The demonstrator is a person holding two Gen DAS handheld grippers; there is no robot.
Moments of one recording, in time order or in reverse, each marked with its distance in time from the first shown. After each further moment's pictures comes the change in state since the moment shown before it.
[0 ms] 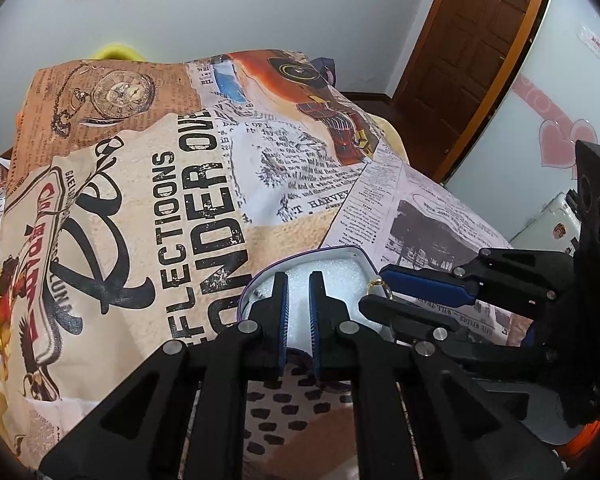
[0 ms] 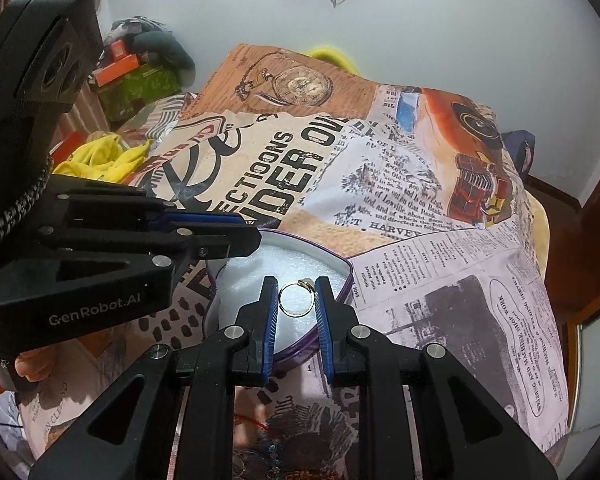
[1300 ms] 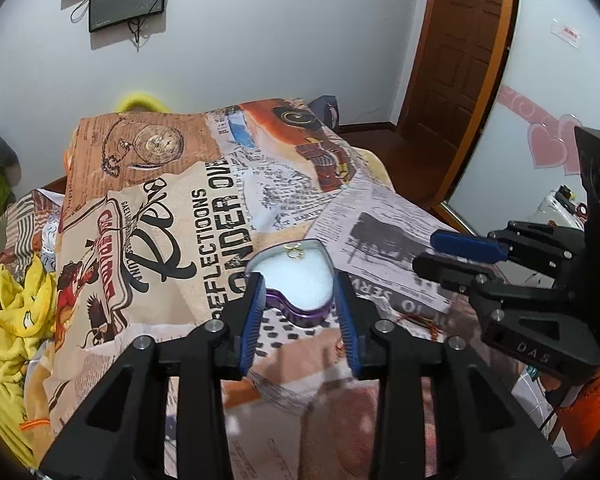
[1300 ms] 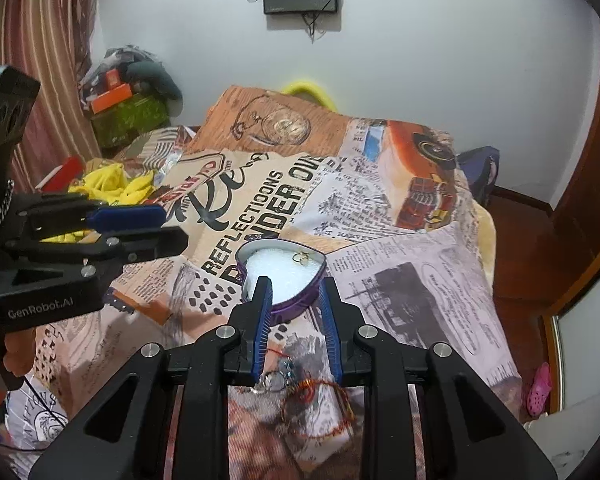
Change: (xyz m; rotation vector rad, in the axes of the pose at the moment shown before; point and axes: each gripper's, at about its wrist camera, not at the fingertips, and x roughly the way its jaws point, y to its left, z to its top) left arm -0.123 -0.056 -0.040 0.064 -0.140 0.093; right arm -0.107 0.014 -0.015 0.039 -0.102 -0.085
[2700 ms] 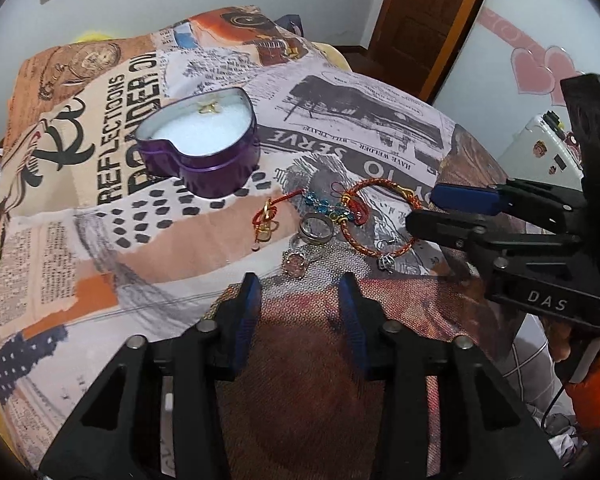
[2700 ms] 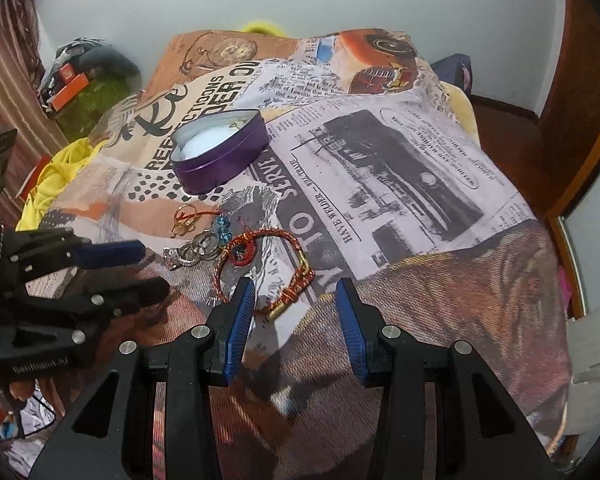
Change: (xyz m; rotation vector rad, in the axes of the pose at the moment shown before) left arm 0.083 -0.047 -0.088 0.047 0.273 -0.106; right arm 0.026 -0.046 -0.100 0.197 0.189 -0.010
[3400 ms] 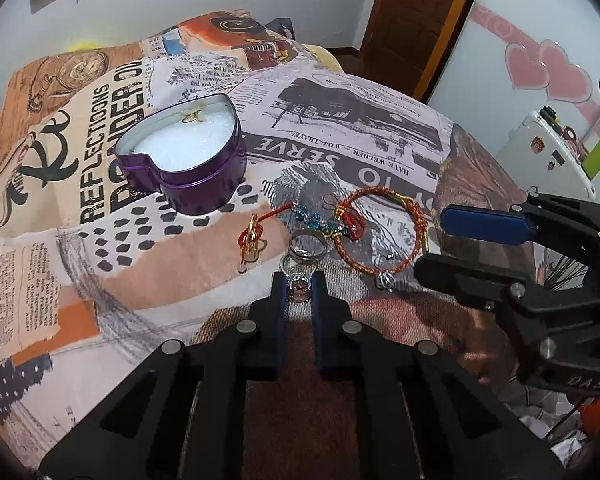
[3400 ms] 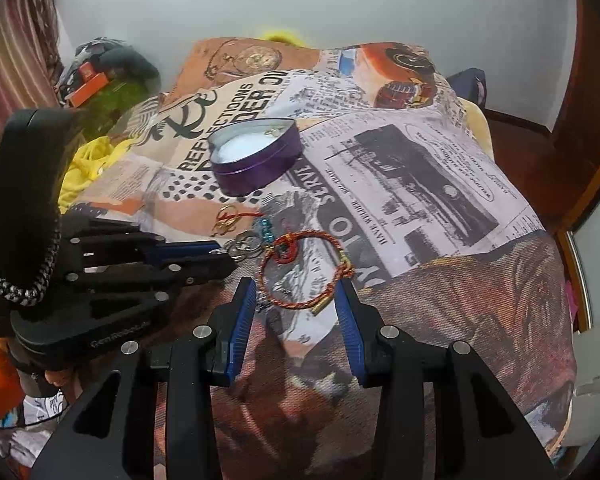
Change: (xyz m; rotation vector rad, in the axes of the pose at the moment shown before) left arm 0.010 -0.006 0.006 0.033 -0.023 0.001; right arm -0.015 0.024 -0.005 -0.048 -0.031 0.043
